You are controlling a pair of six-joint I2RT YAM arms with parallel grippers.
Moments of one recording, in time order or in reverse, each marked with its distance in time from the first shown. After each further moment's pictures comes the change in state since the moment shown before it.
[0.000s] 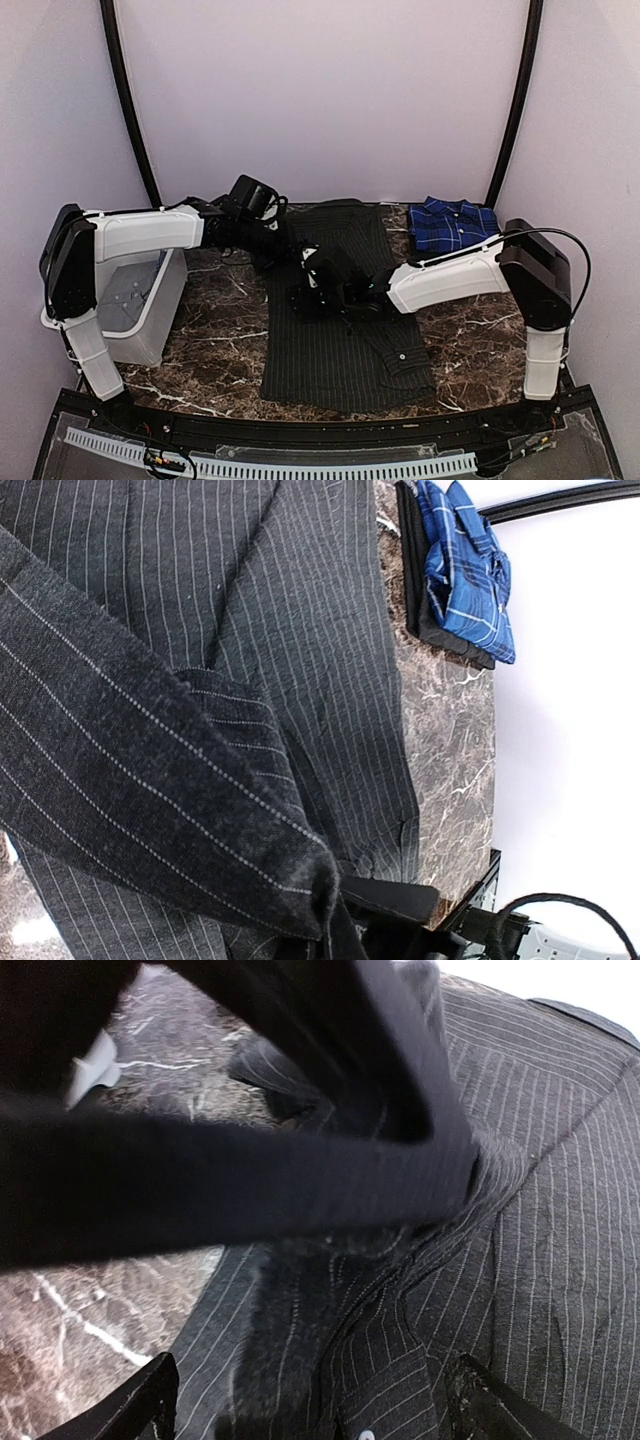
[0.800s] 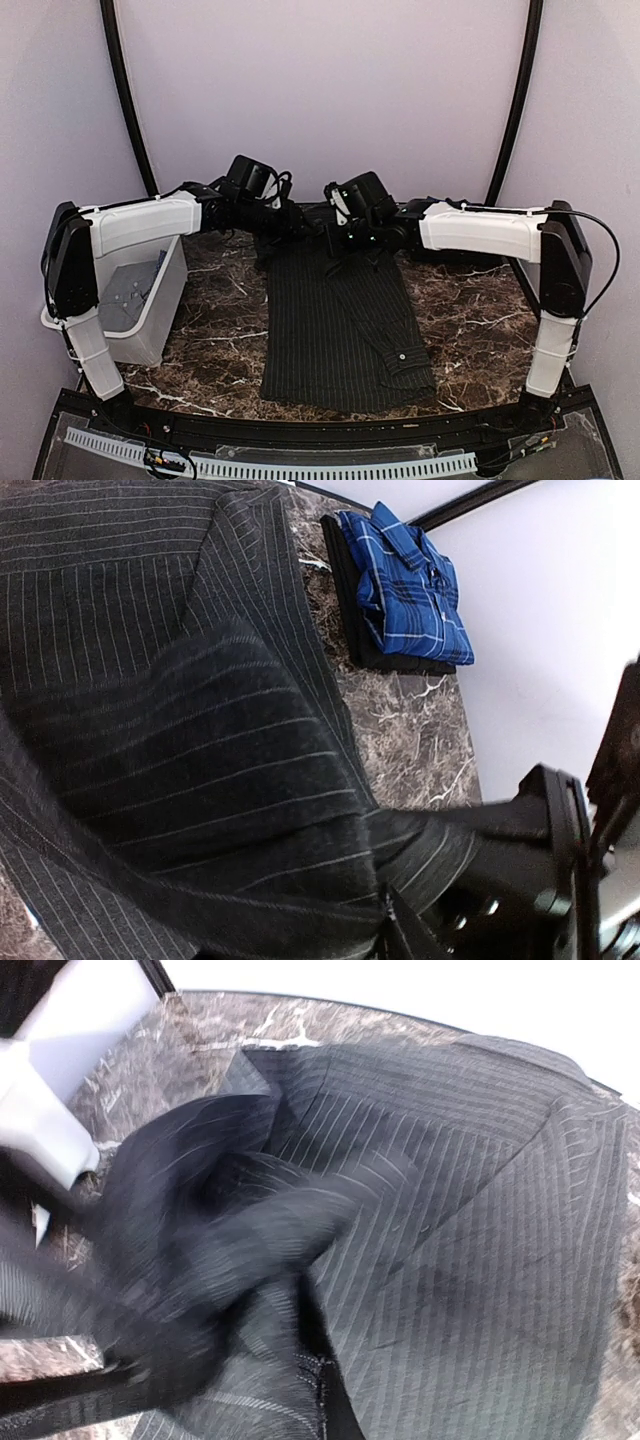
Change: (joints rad) left arm 0.019 0.015 0.128 -0.006 0.021 0.131; right arm -0.201 -0.078 0.244 -0.347 -0.160 -0.024
